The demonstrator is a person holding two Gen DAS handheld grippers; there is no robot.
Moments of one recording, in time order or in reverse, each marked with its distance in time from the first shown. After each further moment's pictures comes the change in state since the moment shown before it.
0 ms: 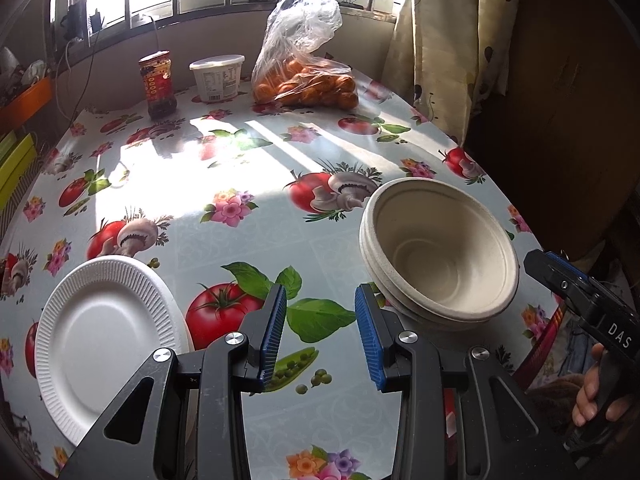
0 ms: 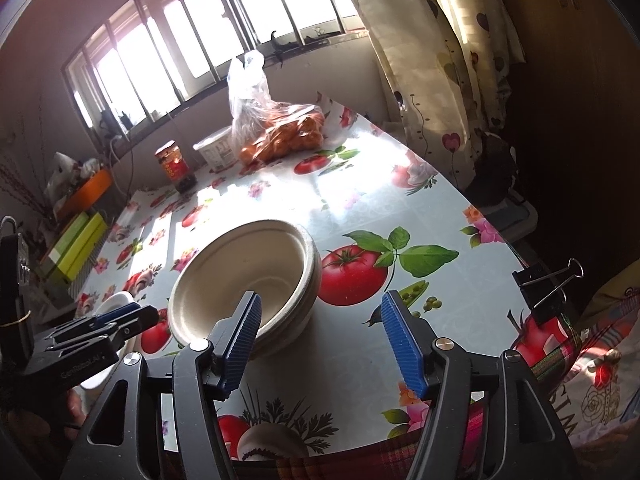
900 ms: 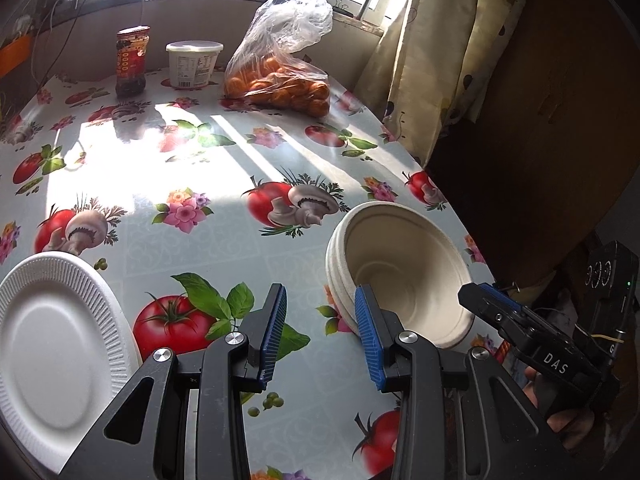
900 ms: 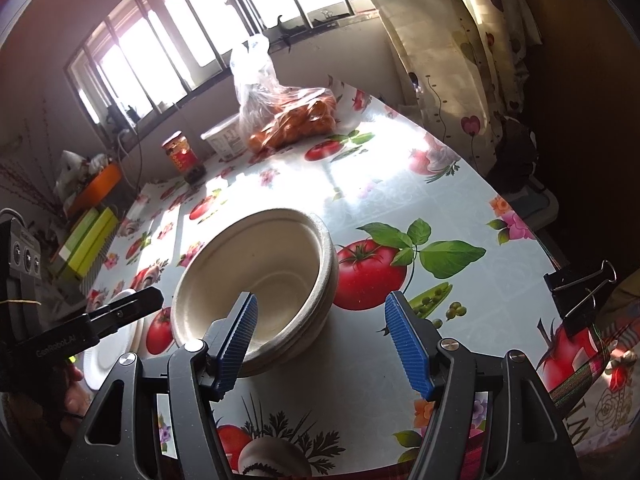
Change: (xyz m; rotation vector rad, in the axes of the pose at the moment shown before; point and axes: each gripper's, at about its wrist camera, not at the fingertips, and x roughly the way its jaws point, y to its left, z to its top) left arm 0.008 0.009 0.015 -0.108 0.000 -0.225; right arm 0.026 -0.003 0.007 0.010 0.056 0.058
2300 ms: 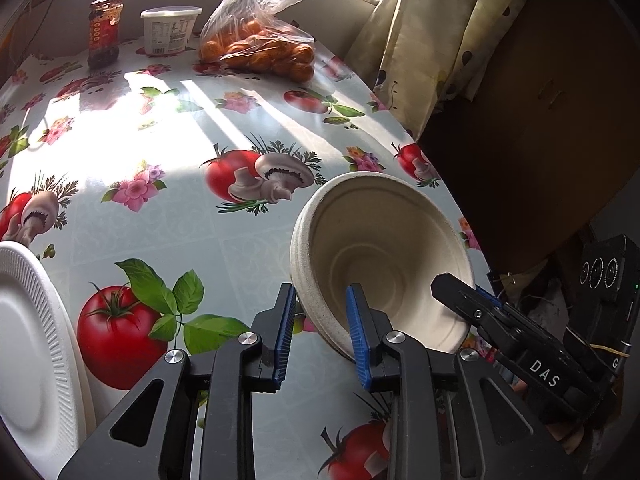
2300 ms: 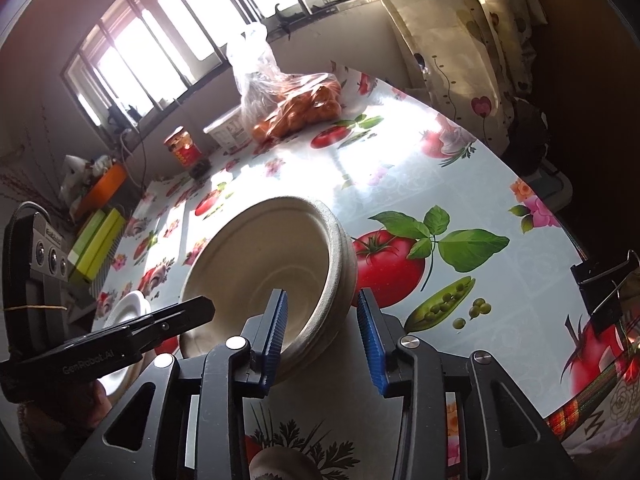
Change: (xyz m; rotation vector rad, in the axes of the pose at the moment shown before) left arm 0.039 -0.013 0.004 -0.025 0.113 -0.036; right arm 0.017 0.003 0.000 0.035 0.042 0.044
